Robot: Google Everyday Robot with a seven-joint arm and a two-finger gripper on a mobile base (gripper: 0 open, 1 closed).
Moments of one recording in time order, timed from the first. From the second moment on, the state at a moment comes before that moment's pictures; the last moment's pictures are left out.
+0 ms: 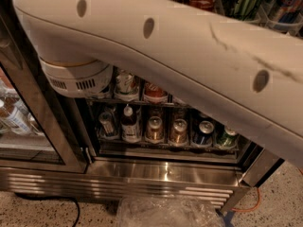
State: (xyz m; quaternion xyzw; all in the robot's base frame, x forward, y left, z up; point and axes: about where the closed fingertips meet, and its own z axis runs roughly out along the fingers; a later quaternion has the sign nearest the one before) arm 0.607 0.075 1.114 0.00 0.70 -0.01 0.71
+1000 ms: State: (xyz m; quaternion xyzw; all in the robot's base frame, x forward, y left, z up) arm 0.571 0.088 1.116 -0.02 0.72 0.03 0.70
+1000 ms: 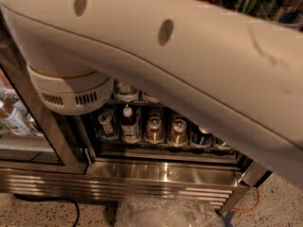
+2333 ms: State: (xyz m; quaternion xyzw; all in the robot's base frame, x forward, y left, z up) arm 0.547 0.074 1.098 -0.04 0.72 0.02 0.69
